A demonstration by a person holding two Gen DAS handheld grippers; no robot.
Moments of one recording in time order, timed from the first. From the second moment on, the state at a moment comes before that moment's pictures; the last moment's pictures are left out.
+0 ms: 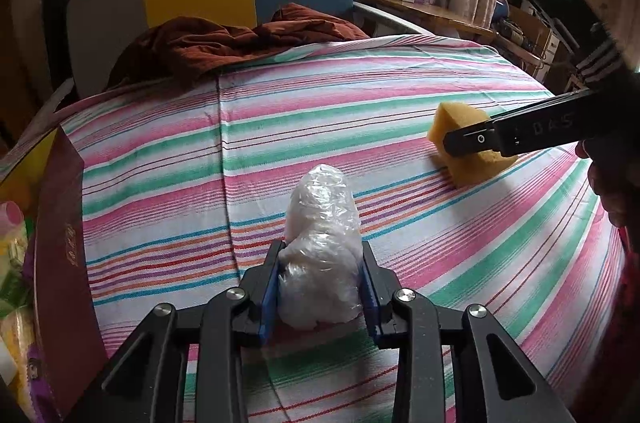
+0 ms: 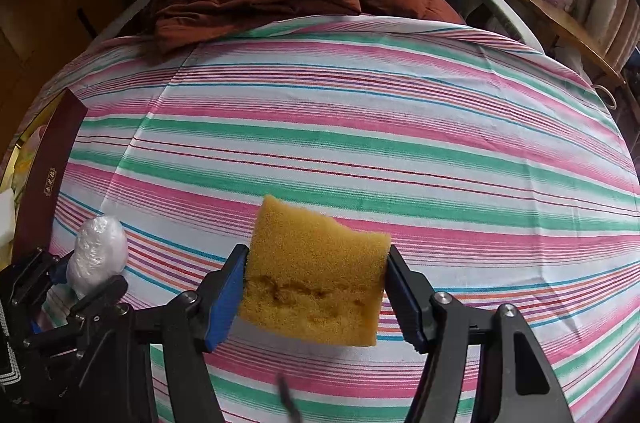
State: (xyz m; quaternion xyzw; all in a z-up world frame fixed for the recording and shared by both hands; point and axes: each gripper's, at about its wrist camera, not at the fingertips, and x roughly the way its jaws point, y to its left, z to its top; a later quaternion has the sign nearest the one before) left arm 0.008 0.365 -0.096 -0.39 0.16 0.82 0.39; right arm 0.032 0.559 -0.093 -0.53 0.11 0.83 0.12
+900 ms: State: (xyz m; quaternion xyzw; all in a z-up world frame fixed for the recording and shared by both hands) left arm 0.004 0.220 0.018 -0.29 0.10 0.89 0.33; right arm 0.002 0.447 -0.042 -0.50 0.10 0.86 0.05
